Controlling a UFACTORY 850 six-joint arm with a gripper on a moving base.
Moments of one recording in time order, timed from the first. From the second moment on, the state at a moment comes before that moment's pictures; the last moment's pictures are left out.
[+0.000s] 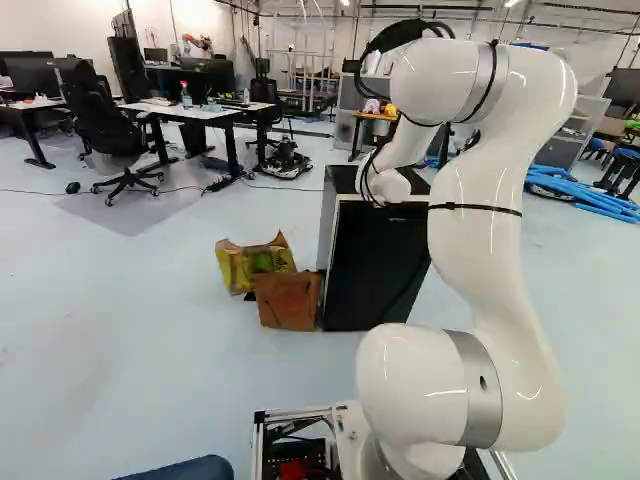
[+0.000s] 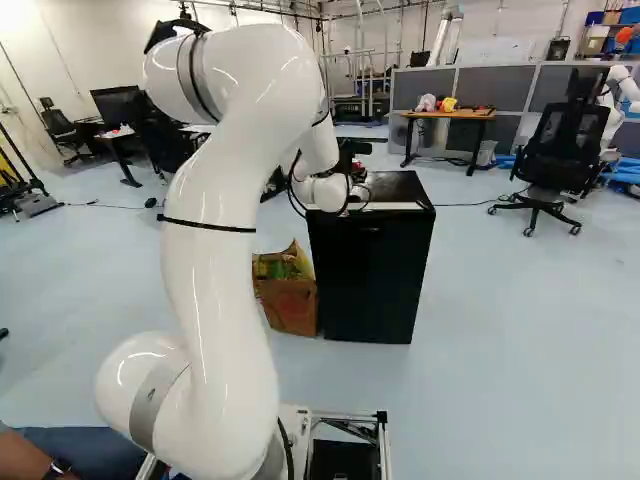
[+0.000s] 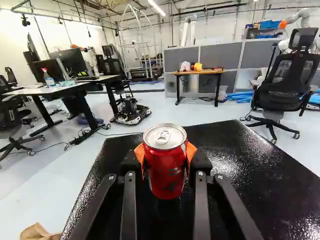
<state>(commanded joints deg) -14.2 -34.1 -63.6 -5.2 53.8 6.7</state>
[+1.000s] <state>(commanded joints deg) -13.0 -29.6 -58.8 -4.8 53.5 6.2</state>
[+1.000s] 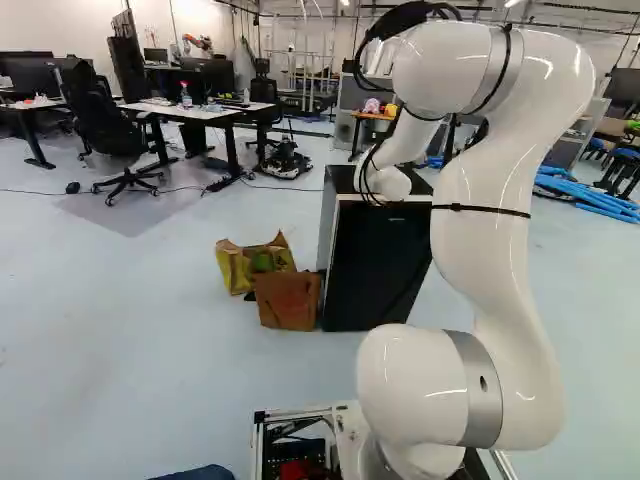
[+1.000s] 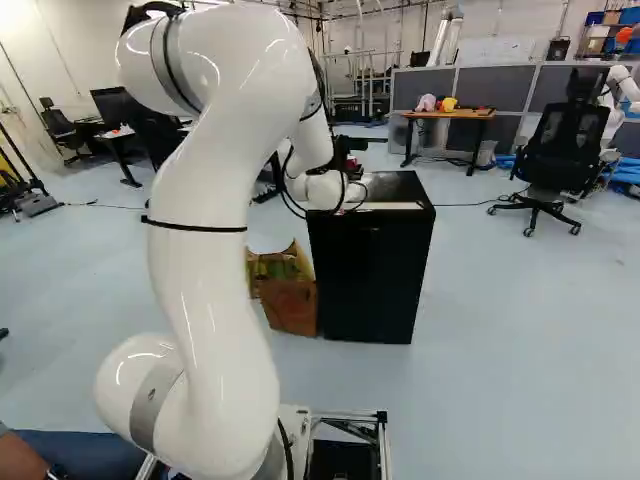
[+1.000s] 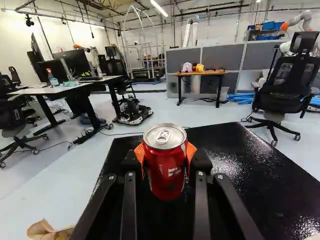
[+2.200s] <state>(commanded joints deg) -6.6 -7.2 -32.3 -2.4 51.8 3.1</state>
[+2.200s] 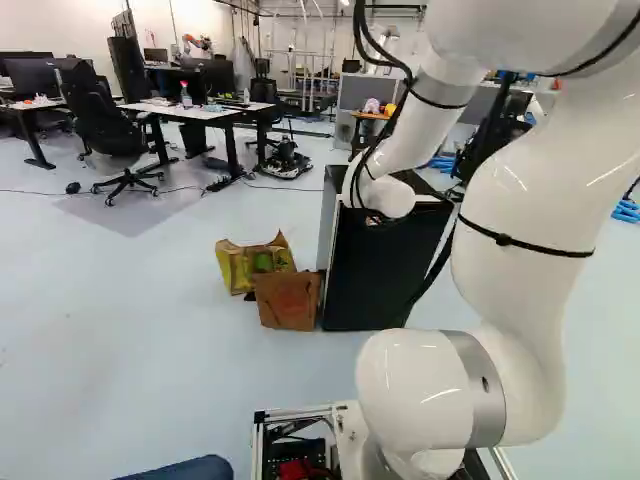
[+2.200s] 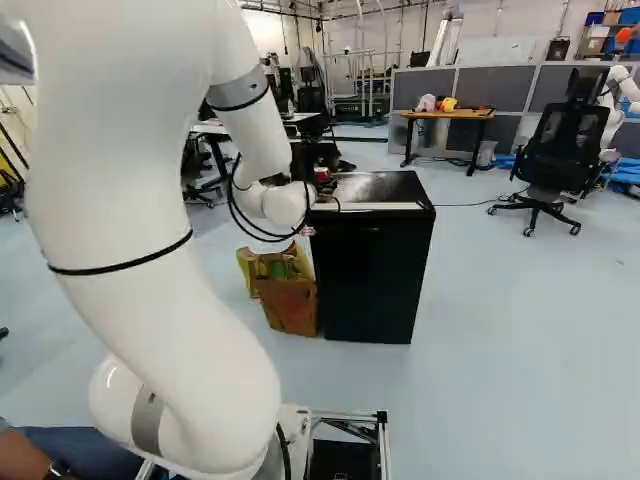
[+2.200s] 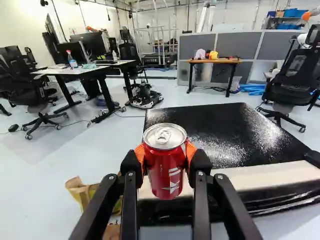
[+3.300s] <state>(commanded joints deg) -1.1 12.2 -9.4 -0.4 50.3 0.5</state>
